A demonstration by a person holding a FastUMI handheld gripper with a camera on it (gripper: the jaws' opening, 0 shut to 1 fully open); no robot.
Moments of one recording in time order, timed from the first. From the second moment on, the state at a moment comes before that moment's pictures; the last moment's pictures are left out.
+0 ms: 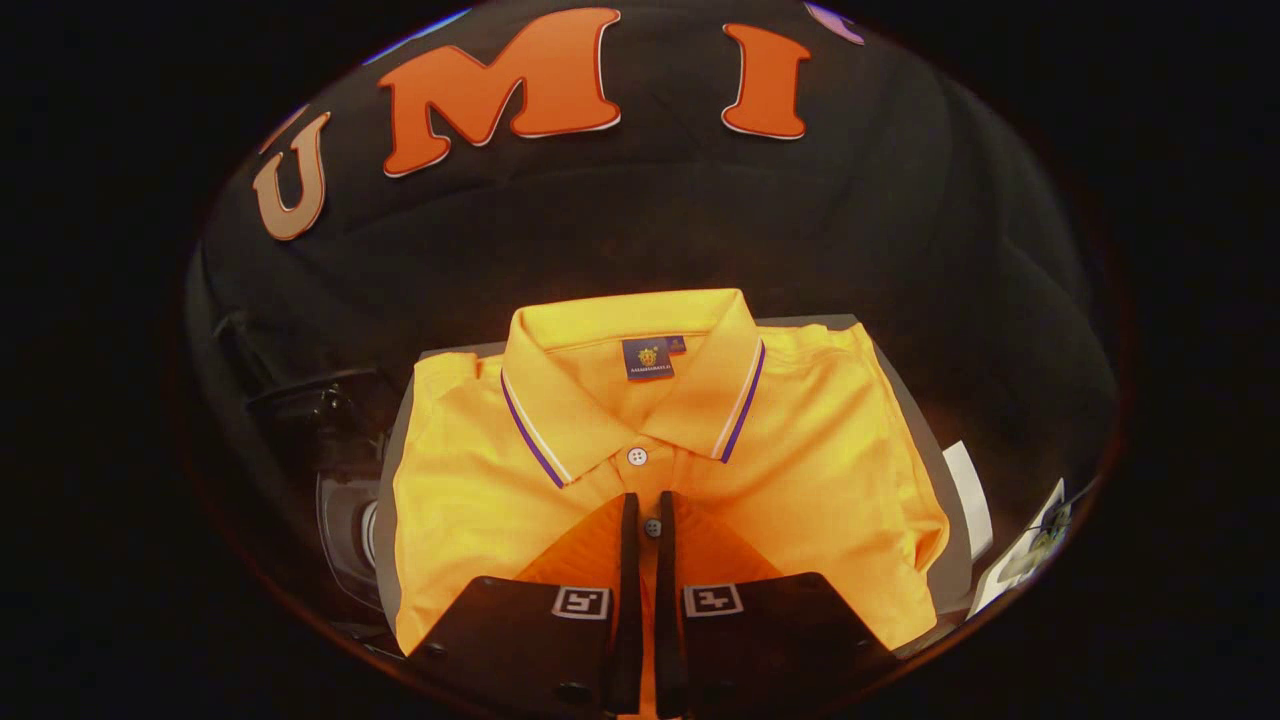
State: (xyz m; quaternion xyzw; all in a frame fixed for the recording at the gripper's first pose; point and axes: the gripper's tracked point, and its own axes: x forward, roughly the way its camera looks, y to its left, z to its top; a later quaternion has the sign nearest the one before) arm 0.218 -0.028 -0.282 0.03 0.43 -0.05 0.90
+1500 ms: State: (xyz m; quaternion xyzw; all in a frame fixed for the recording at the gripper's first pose) arm 0.147 0.160 -0.087 0.23 0.16 0.15 0.95
